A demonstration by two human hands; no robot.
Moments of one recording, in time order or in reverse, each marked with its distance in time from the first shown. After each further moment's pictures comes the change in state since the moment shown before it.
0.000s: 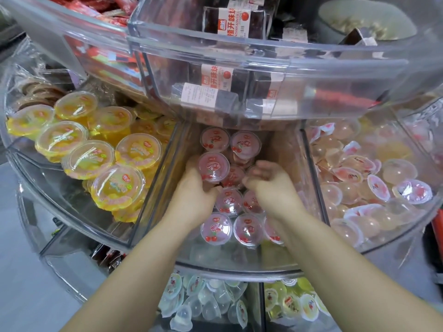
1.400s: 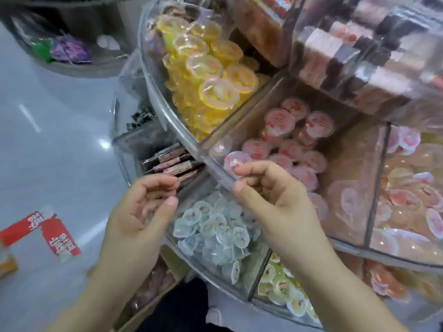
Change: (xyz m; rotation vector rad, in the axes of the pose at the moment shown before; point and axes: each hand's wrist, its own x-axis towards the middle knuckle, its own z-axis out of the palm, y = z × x) left_hand -0.196 -0.052 -0.029 -0.454 0.599 0.086; right_hand -0.135 -0.014 0.006 0.040 -0.642 -0.374
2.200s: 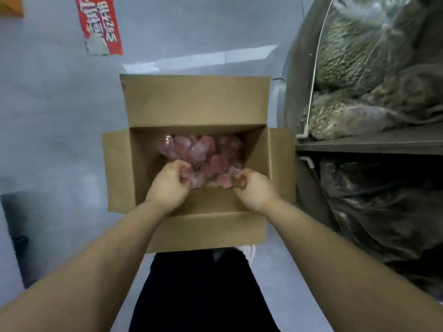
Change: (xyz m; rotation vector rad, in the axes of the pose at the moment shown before) left_hand -0.207 -0.640 -0.145 0.463 0.103 -0.926; right_hand -0.026 0.646 0.263 -1.078 -0.894 0.509
